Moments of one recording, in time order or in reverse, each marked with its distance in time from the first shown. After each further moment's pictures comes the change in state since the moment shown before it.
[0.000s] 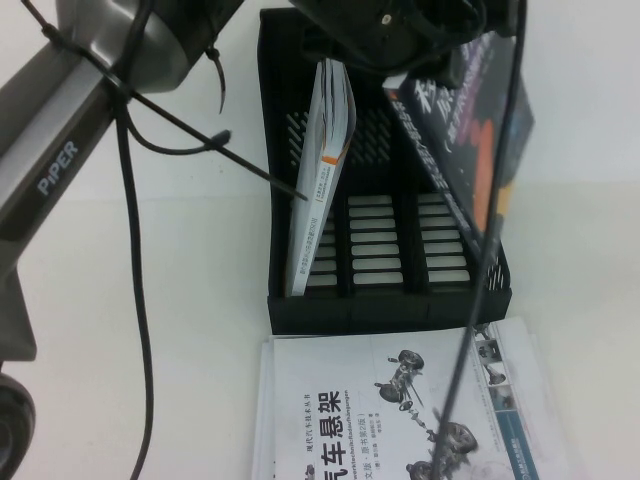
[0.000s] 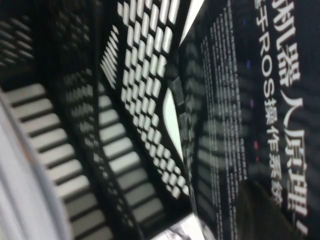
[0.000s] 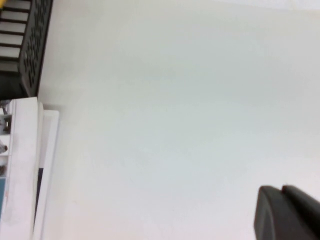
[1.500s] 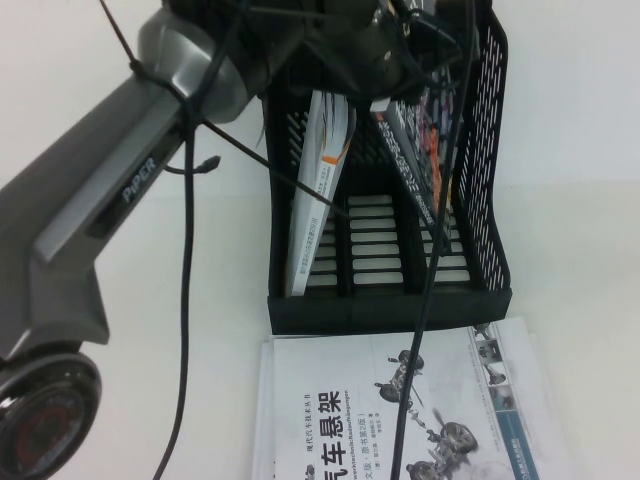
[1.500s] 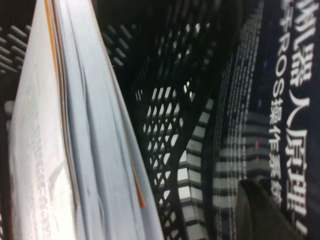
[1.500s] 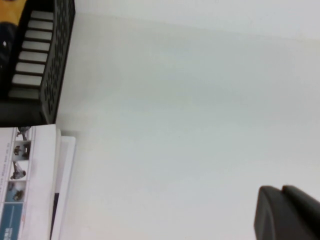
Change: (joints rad) right arm 0.000 0.000 0.000 -0.003 -0.079 0.005; left arm 0.002 0.106 0.000 0.230 -0.079 -0.260
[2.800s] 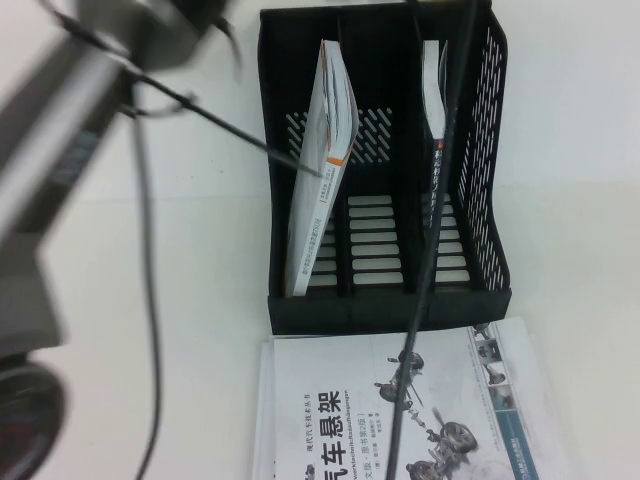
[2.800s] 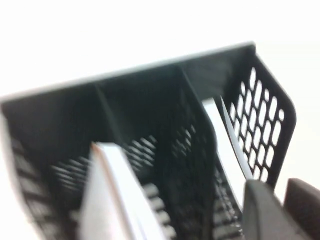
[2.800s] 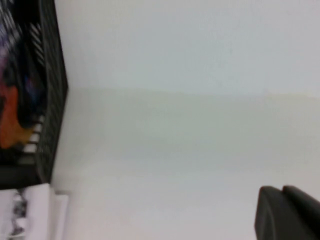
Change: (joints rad) right arm 0.000 -0.161 0.000 -0.082 -0.031 0.023; left arm -0.010 -0.031 -0.198 0.144 0.033 0.202
